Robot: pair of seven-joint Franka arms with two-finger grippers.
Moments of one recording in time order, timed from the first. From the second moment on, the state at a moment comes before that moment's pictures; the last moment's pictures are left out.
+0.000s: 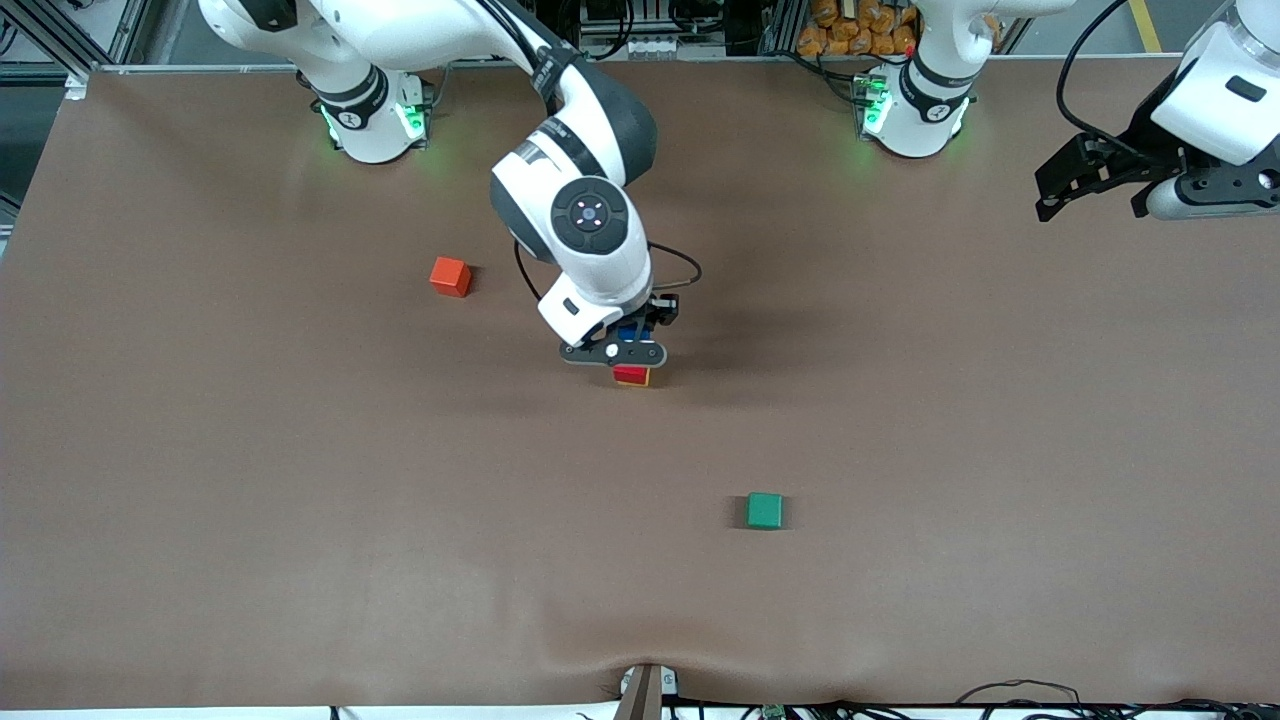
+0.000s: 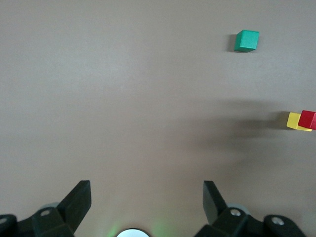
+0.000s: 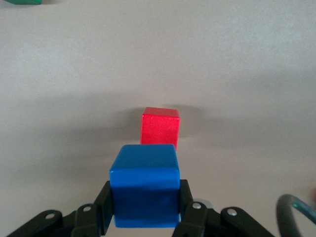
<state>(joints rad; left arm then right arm) -0.11 -0.08 -0.08 -1.55 0.03 1.49 -0.21 0.72 0.64 0.04 -1.27 0.10 1.85 0.78</state>
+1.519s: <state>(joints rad) -0.11 -0.08 -0.08 -1.55 0.03 1.49 -0.21 0.73 0.71 0.03 -1.26 0.06 1.94 0.79</state>
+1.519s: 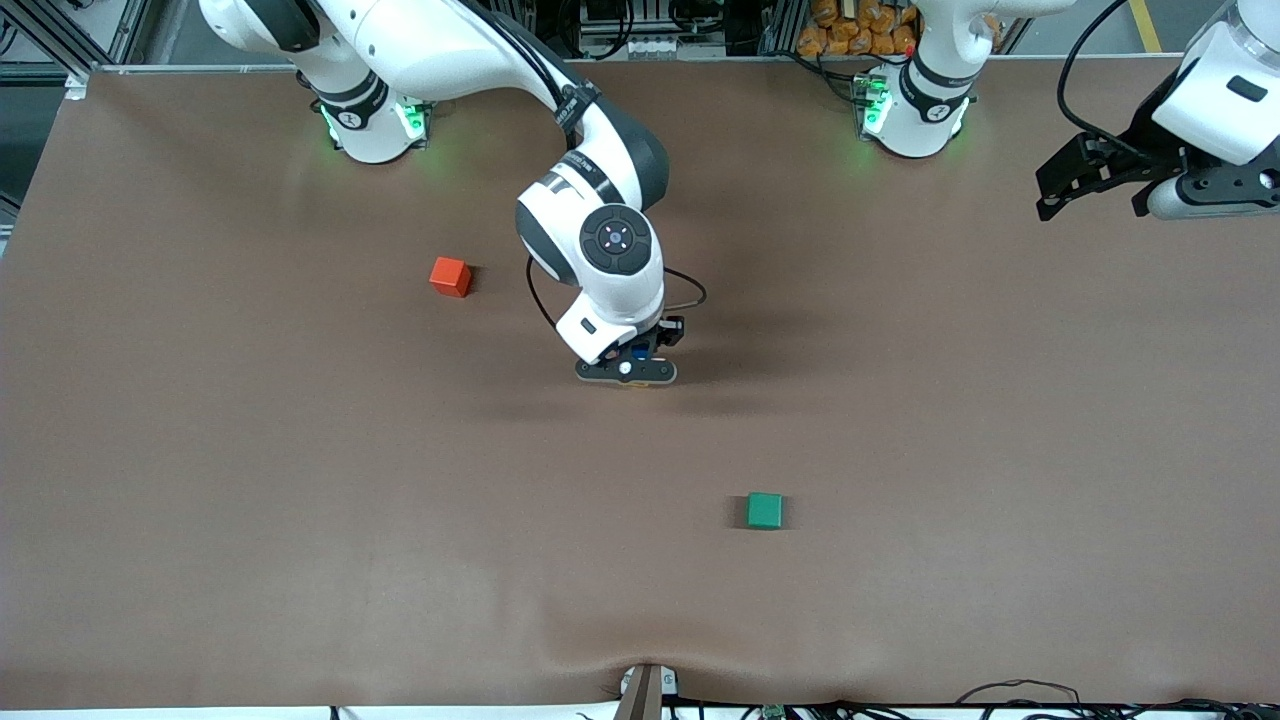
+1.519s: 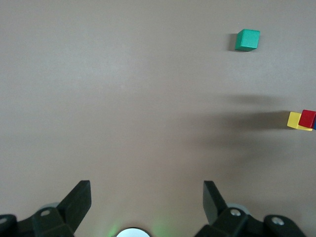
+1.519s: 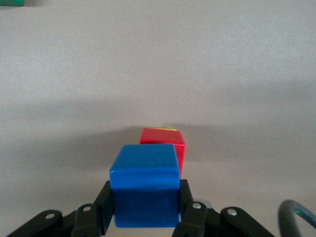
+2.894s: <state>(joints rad) -0.11 -0.08 -0.07 -1.54 0.03 1.49 -0.21 0.74 0.74 0.03 -1.27 0.06 1.94 0.79</state>
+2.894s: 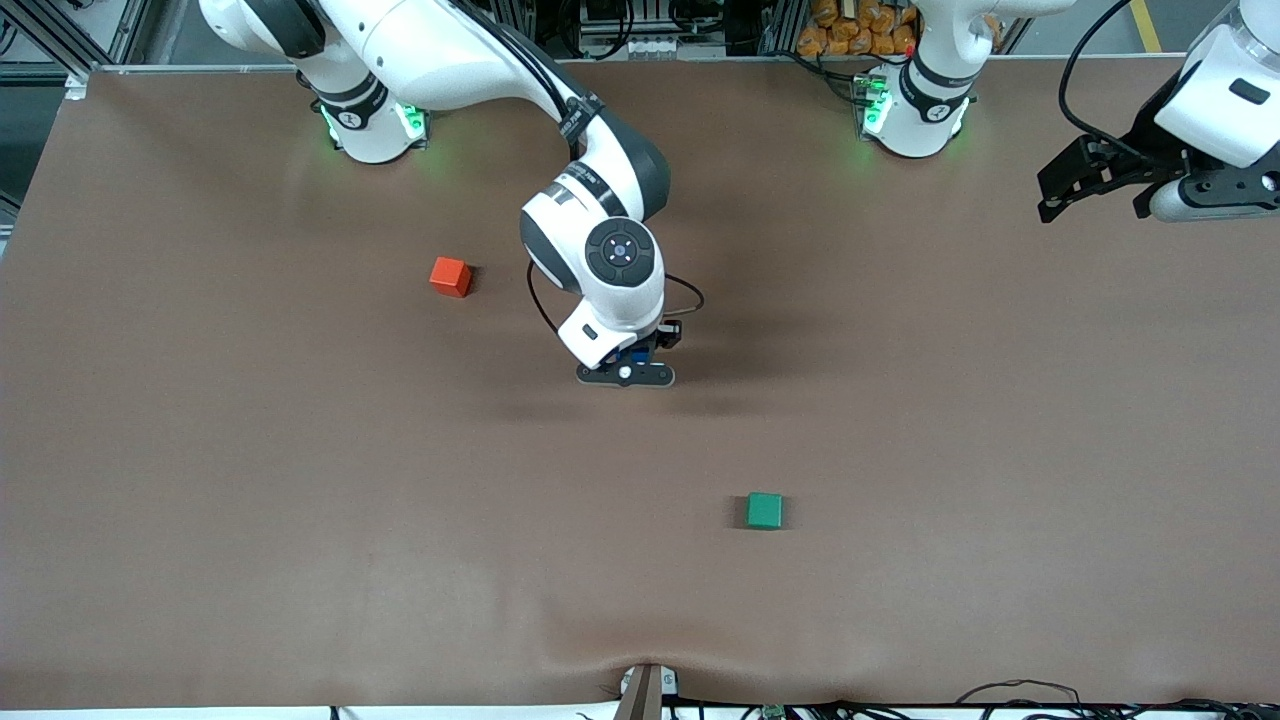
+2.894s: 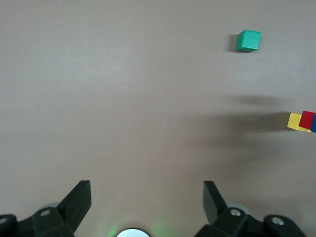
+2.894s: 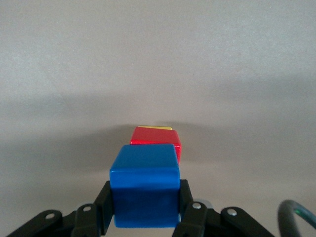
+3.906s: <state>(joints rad) -0.11 -0.08 -0.07 -1.54 0.03 1.49 -0.21 0.66 0.66 0.02 -1.23 0.17 1.82 0.80</state>
